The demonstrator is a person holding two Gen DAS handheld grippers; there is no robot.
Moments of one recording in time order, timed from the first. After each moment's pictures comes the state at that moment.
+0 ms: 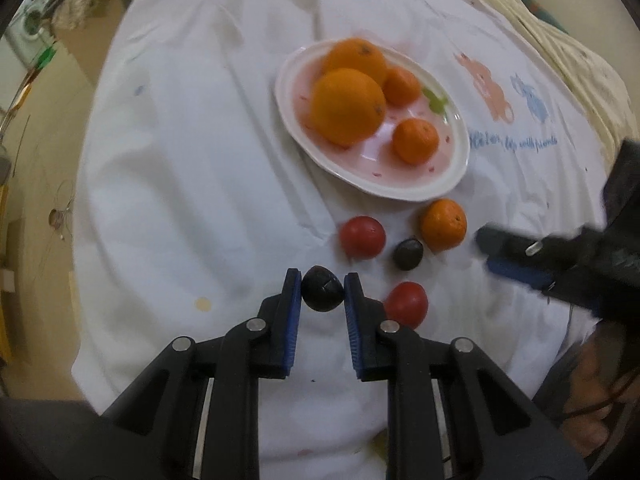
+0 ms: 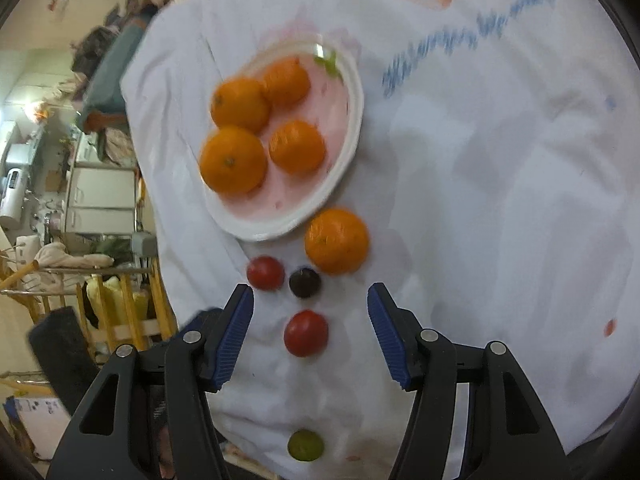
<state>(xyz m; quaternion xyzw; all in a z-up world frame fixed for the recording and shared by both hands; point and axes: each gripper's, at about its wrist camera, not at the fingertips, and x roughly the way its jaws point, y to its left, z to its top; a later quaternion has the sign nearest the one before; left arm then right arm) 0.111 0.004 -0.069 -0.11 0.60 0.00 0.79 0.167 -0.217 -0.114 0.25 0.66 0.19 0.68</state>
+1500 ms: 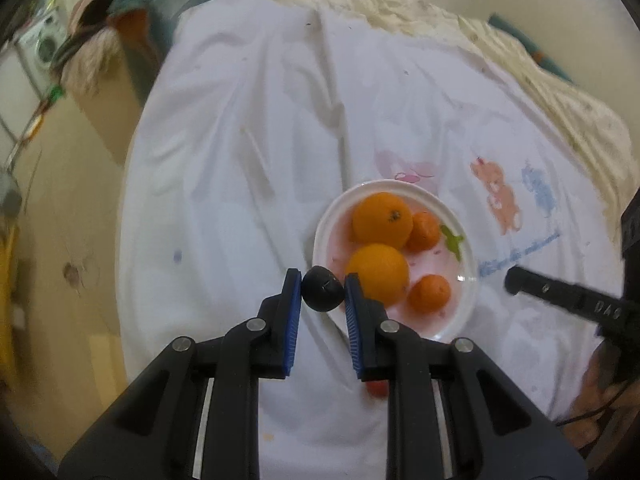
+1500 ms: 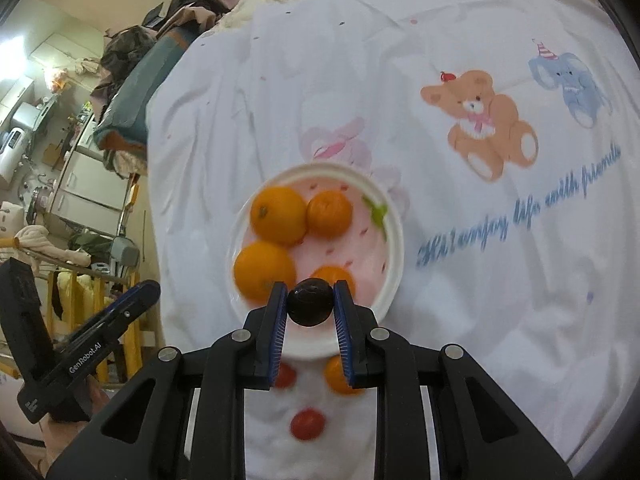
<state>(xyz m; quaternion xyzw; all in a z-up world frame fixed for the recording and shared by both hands) 0.211 0.044 -0.016 -0.09 0.53 0.02 0.84 0.256 -0.204 -0.044 0.16 0.58 0.20 0.77</state>
